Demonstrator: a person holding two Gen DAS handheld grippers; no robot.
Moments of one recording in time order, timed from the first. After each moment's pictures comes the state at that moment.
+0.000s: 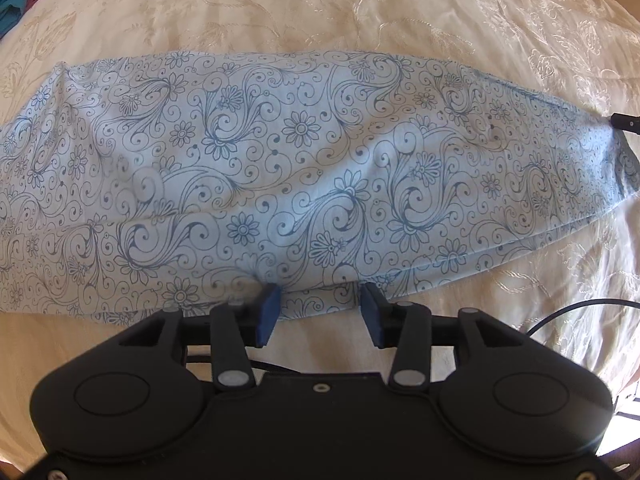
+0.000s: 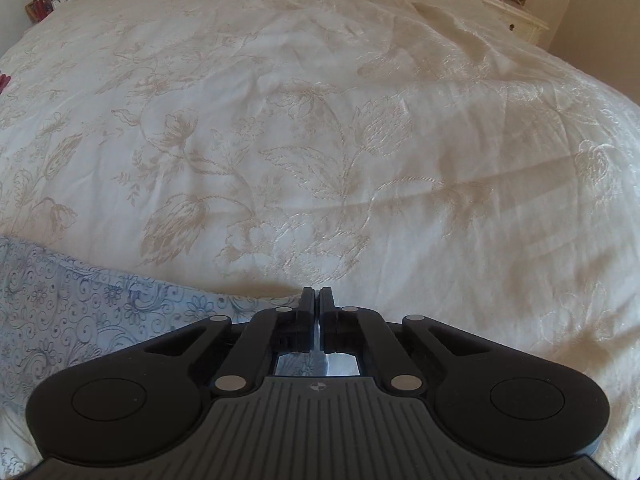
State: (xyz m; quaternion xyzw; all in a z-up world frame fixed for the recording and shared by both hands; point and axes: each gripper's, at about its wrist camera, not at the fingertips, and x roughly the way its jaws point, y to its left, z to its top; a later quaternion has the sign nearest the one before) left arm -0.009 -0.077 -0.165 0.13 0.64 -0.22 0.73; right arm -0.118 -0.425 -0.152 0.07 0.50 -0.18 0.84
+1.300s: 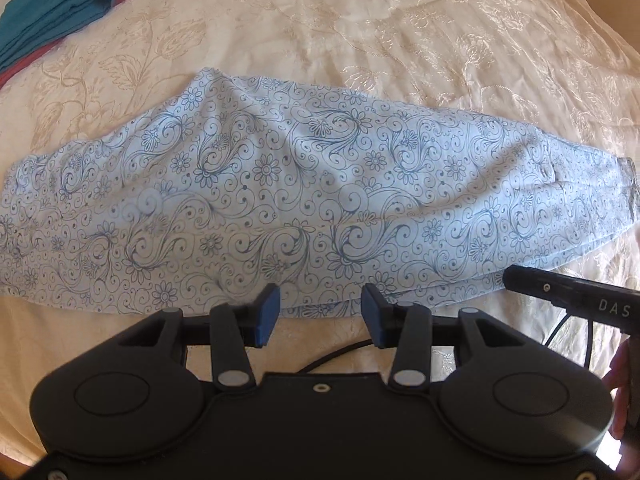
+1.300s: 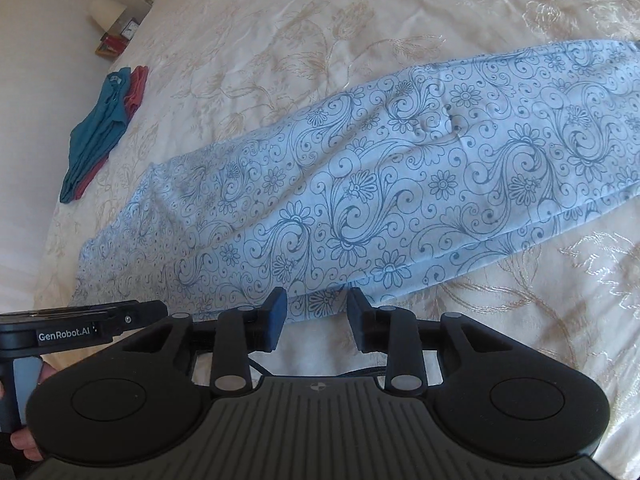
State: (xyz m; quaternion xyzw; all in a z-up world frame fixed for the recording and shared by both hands) left arm 0.034 0.040 -0.118 0.11 0.61 -0.21 0.76; right arm -0.116 -0.179 -0.159 0.34 0.51 -0.03 0.79
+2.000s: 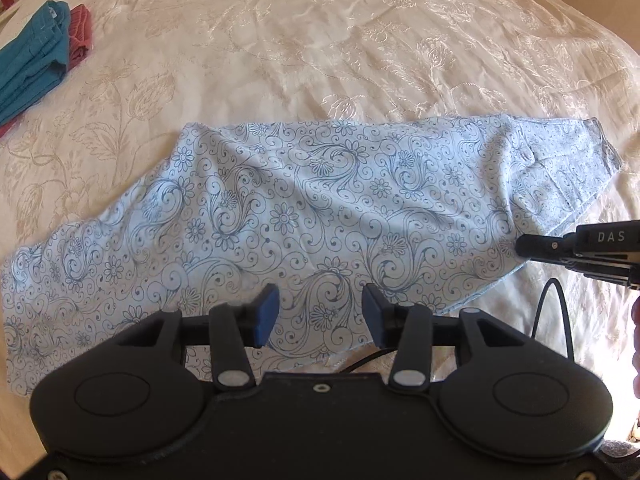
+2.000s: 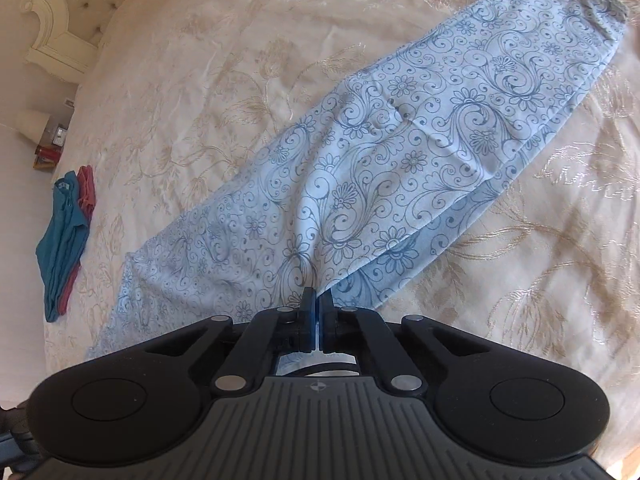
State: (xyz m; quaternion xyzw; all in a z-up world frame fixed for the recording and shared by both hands) left arm 0.062 0.058 -0.112 0.17 0.57 -0.30 0.75; right arm -0.119 -0.157 -0.162 0.44 0.46 -0.18 0.75
